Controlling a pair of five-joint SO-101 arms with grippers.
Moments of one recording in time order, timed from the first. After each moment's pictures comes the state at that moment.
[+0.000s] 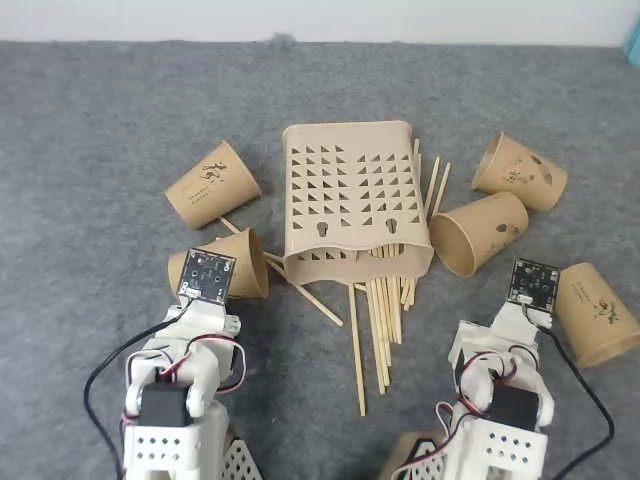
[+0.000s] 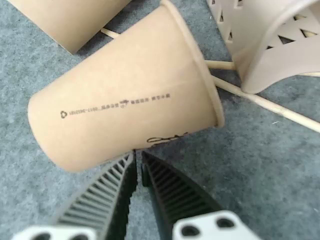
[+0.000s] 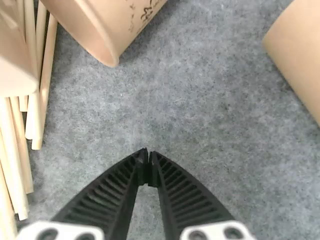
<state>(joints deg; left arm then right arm) -4.3 -102.8 96.9 71.5 -5.1 9.5 -100.0 95.6 69.5 -4.1</state>
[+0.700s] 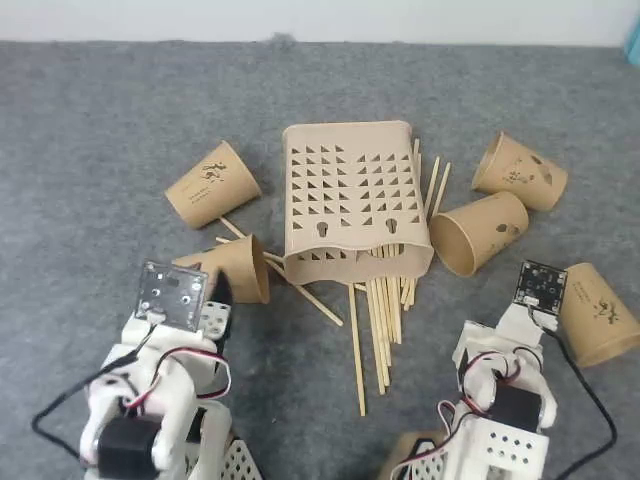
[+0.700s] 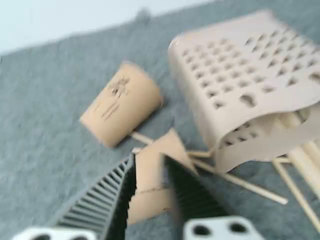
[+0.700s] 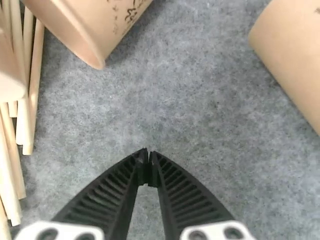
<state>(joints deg) -0.5 -100.6 68.4 79.5 -5.1 11.7 -100.0 95.6 69.5 -4.1</state>
